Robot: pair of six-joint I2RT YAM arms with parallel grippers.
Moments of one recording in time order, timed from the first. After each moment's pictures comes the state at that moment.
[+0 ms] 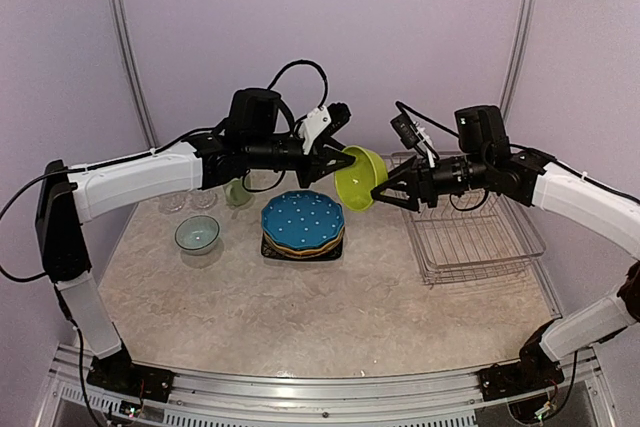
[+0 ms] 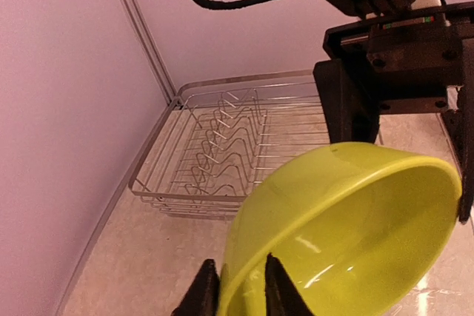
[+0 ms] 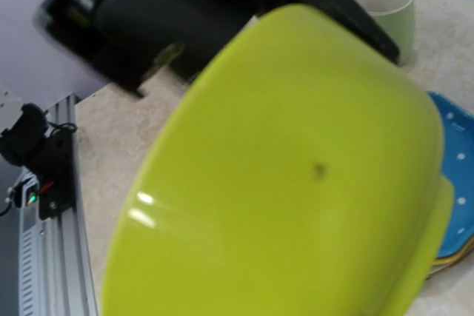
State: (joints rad) left arm -0.79 1.78 1.54 -0.05 0.44 0.40; right arm 0.59 1.34 1.16 -0.30 -0.69 0.02
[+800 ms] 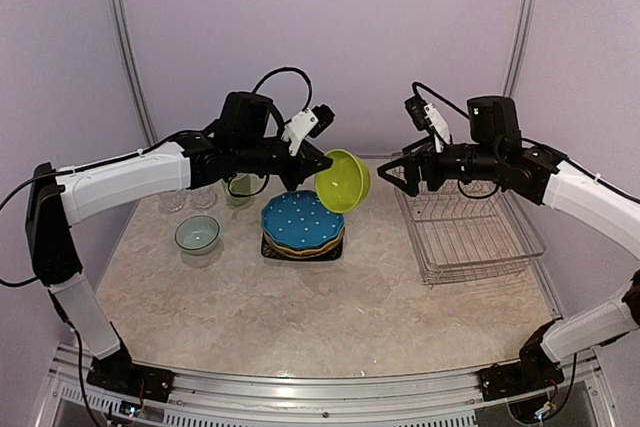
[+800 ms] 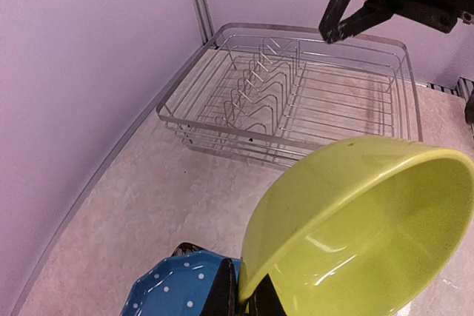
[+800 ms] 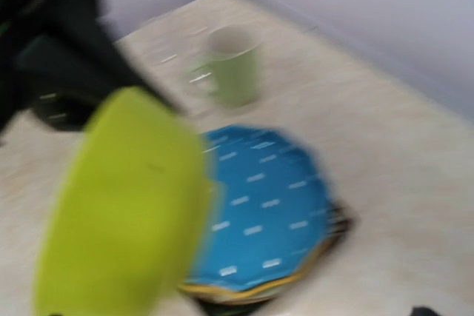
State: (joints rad) left arm -0.77 1.74 1.50 -0.16 0.28 0.30; right arm 0.59 1.30 1.19 -0.28 -0.38 -0.02
